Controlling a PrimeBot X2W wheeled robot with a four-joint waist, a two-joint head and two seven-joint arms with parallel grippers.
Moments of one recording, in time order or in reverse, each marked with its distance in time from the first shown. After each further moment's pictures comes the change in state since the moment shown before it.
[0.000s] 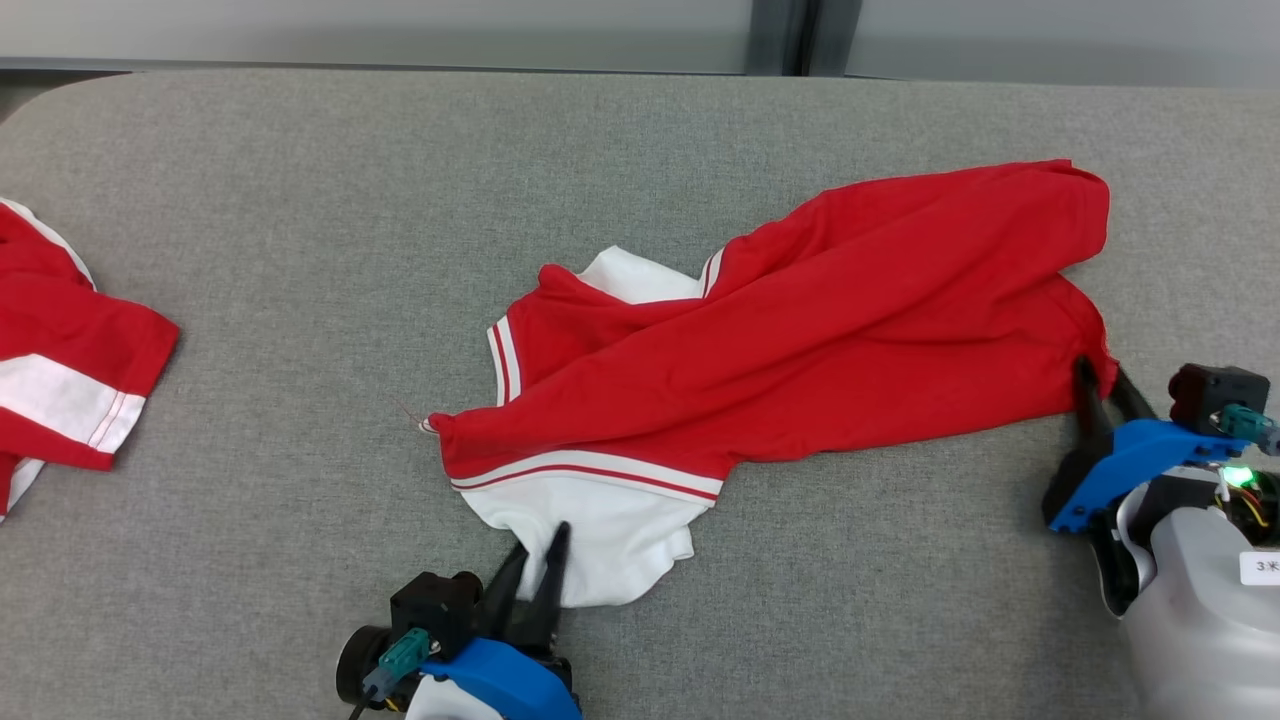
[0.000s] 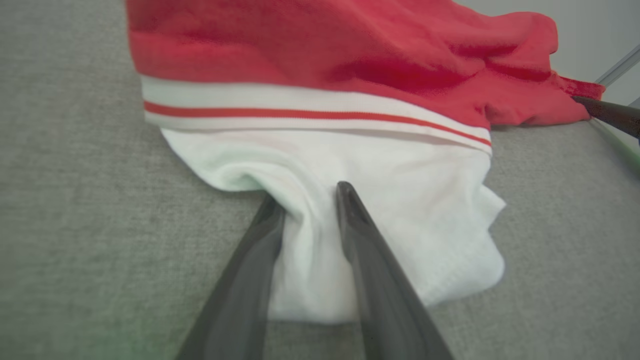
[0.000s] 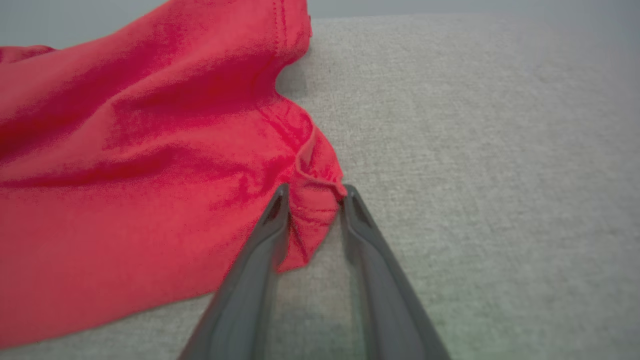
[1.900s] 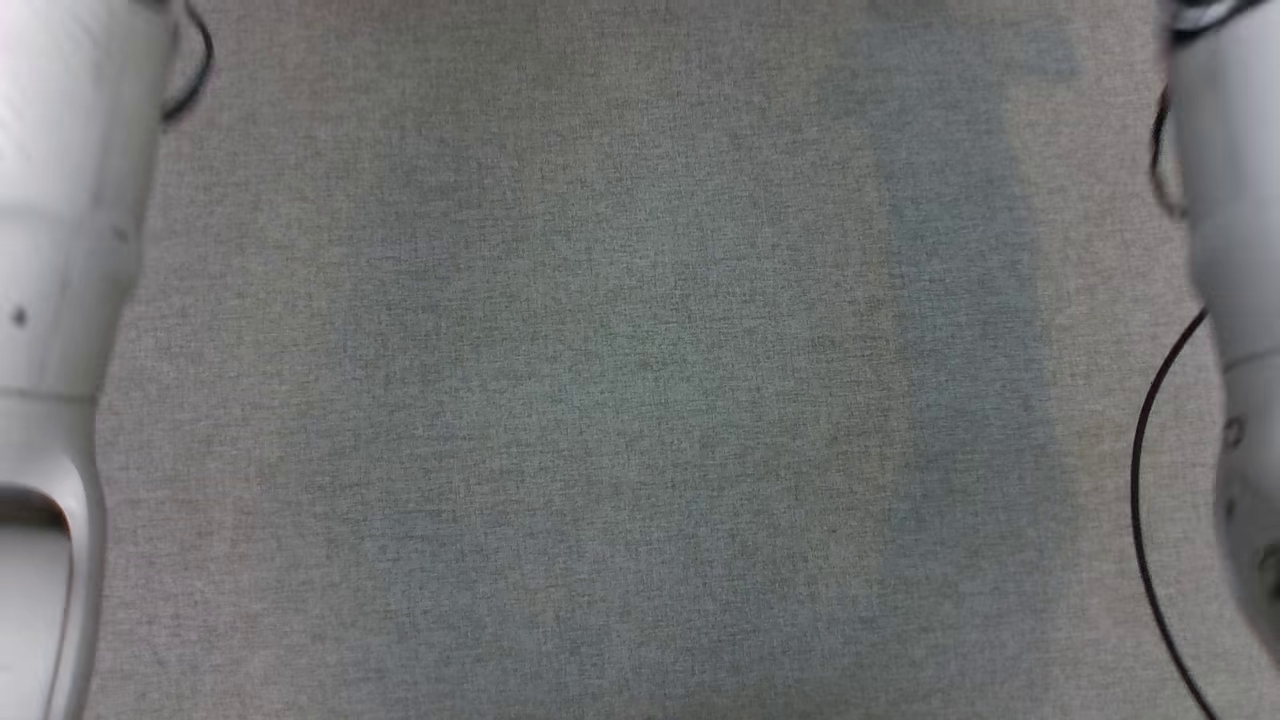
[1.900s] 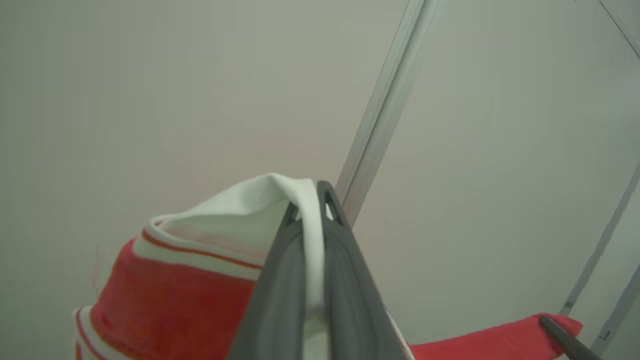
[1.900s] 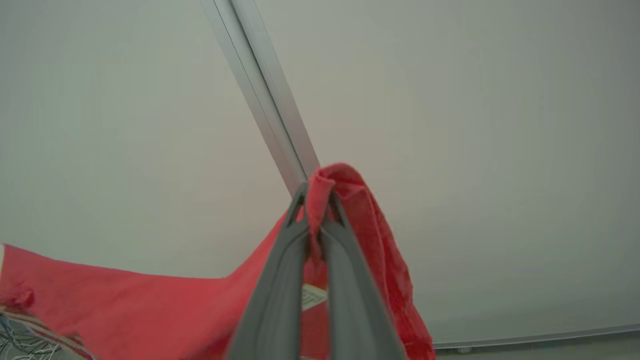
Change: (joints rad) left arm -1.277 0.209 -0.092 0.183 -0.571 0.000 0.015; right arm -0.797 0.027 0.314 -0.083 0.538 0.000 0.003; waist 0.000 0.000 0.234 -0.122
